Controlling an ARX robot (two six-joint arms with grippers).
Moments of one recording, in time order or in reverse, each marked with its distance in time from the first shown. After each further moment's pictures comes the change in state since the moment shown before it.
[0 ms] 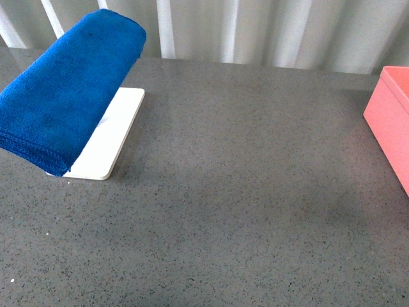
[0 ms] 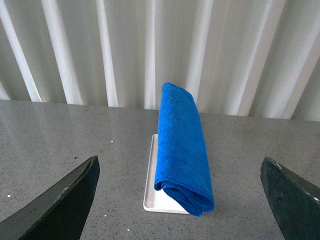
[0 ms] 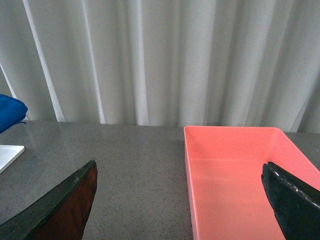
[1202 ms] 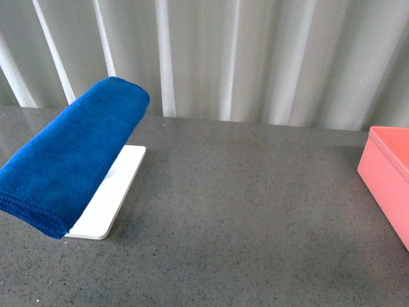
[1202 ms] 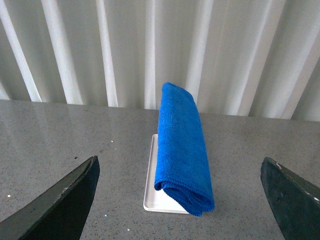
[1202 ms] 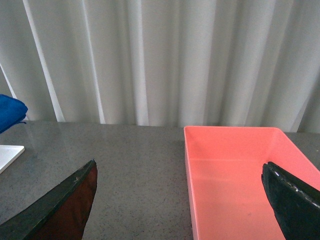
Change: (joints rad) left arm 0.000 0.000 0.000 0.000 0.000 0.000; right arm 0.000 0.000 0.000 0.000 0.000 0.000
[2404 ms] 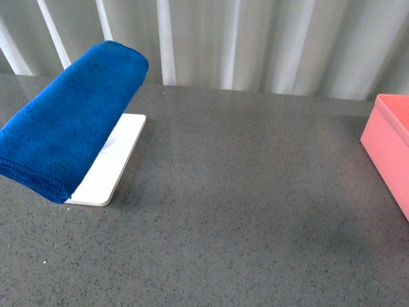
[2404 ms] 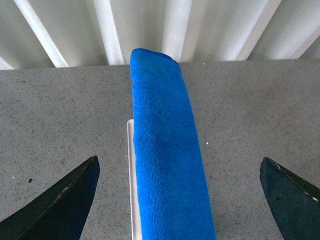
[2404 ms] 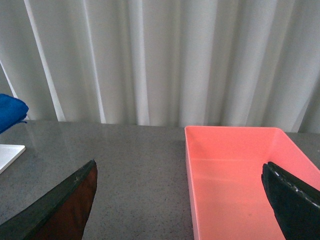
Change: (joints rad) left arm 0.022 1.527 1.092 -0.084 0.164 0.111; right arm 0.000 0.000 0.000 0.000 0.000 0.000
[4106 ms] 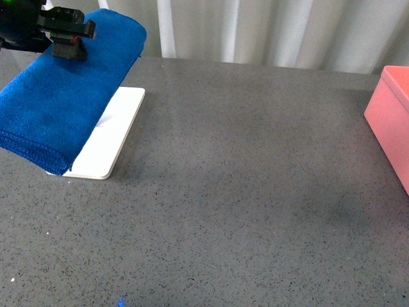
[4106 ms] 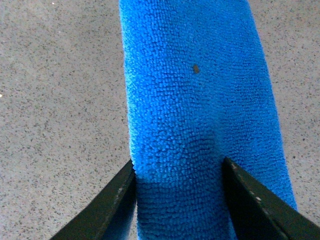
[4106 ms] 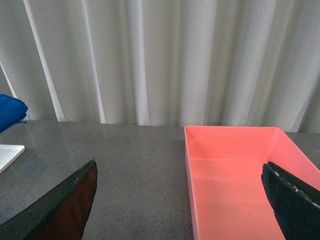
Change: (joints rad) left arm -0.031 0.480 0.227 -0.003 -0.116 0.076; right arm 0.000 0.000 0.000 0.000 0.000 0.000
